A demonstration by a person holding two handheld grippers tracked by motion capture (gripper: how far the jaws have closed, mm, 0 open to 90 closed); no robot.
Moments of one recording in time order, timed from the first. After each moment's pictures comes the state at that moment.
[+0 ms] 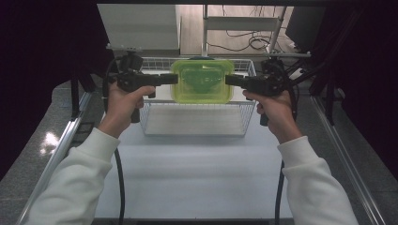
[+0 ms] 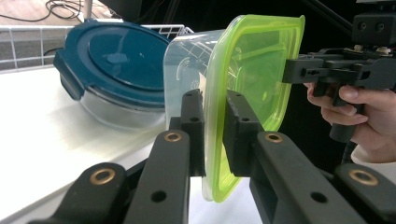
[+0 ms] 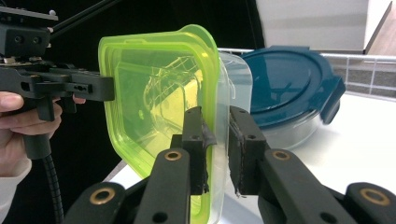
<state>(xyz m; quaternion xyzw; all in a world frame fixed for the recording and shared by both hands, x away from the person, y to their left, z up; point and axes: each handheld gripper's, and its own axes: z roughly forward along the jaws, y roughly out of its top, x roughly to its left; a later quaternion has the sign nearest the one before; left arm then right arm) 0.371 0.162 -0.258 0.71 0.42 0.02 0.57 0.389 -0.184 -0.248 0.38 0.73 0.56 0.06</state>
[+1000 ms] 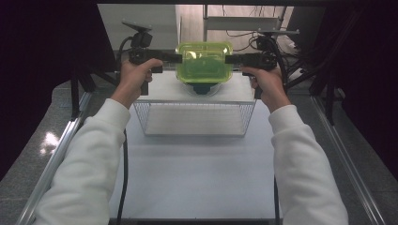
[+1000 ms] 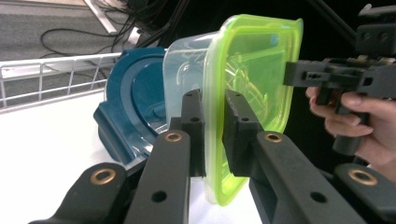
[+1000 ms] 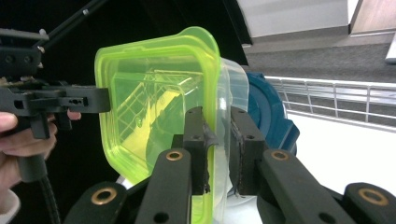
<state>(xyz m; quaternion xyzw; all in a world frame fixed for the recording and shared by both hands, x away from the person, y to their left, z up) 0.460 0.163 -0.256 0.69 0.46 -0.02 0.56 0.473 -0.180 -0.243 0.46 0.71 0.54 0.02</state>
